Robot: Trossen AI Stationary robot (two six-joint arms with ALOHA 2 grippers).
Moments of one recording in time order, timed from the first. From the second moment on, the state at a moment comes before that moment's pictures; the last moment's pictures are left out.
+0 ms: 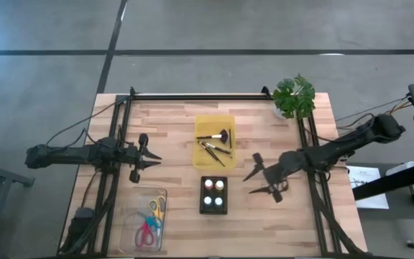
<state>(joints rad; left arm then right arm) 0.03 0.15 0.00 0.05 0.16 0.05 0.30 1.10 0.40 0.38 -0.10 -0.12</state>
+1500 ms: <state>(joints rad) 0.03 0.15 0.00 0.04 0.16 0.05 0.18 0.15 0.01 0.01 0.04 -0.22</state>
